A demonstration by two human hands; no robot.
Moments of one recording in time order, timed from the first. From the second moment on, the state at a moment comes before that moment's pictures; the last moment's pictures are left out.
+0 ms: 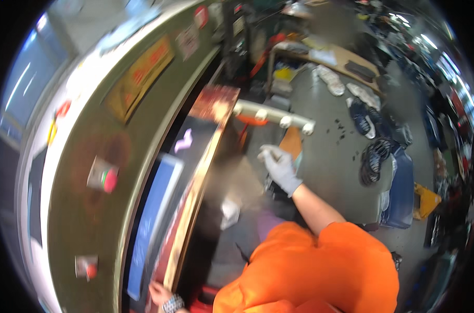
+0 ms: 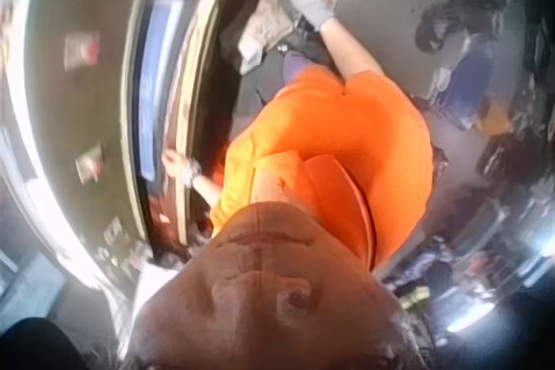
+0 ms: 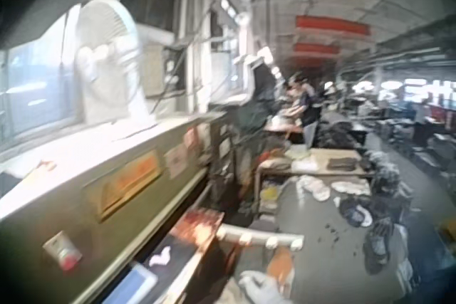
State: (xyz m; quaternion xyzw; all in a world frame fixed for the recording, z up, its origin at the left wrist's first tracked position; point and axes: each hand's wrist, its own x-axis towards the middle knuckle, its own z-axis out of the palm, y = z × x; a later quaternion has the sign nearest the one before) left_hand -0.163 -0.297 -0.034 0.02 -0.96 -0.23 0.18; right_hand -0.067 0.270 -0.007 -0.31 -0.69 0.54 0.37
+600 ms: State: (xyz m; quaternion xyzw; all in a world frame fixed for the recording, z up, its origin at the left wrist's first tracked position) left_hand -0.205 0.091 -0.013 -0.13 -0.98 -0.15 0.09; right_hand -0.281 0.673 0.065 -0.25 -0.50 0.66 0.50
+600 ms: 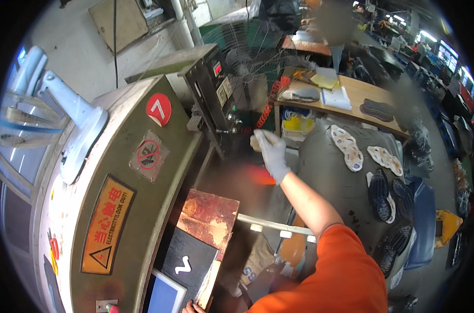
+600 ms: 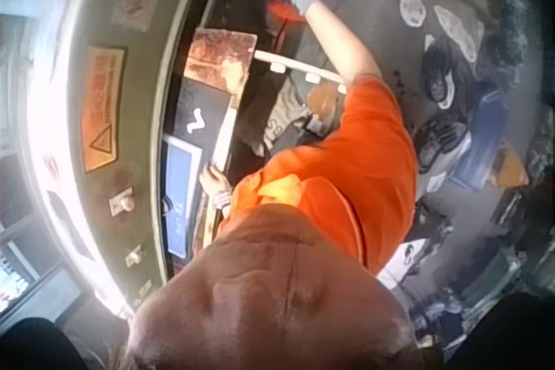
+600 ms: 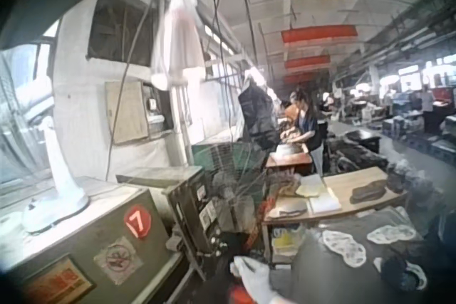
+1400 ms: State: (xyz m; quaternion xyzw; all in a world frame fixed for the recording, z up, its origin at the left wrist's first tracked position) left_hand -0.201 0.073 -0.036 -0.04 -0.99 -0.13 0.05; right_hand -0.521 0.839 0.049 -0.21 -0.30 0.79 0.49
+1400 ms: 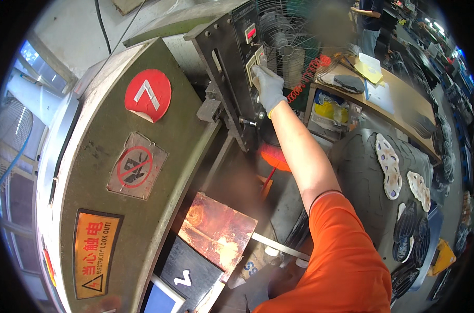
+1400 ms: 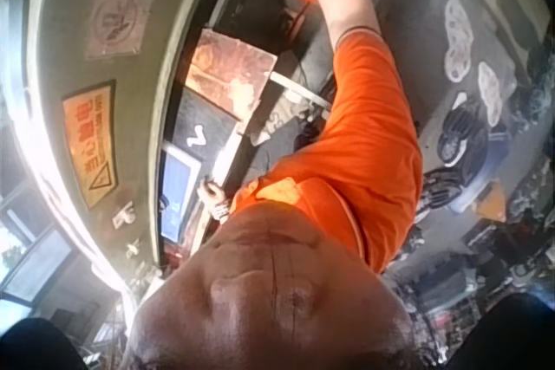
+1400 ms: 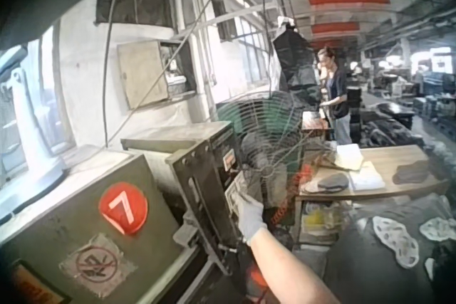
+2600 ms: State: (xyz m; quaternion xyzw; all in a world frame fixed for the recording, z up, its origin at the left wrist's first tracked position) left_hand -0.195 0.083 -0.022 -0.09 -0.93 -0.26 0.24; right_hand -0.371 0.573 0.012 -0.14 -0.48 0.79 0.37
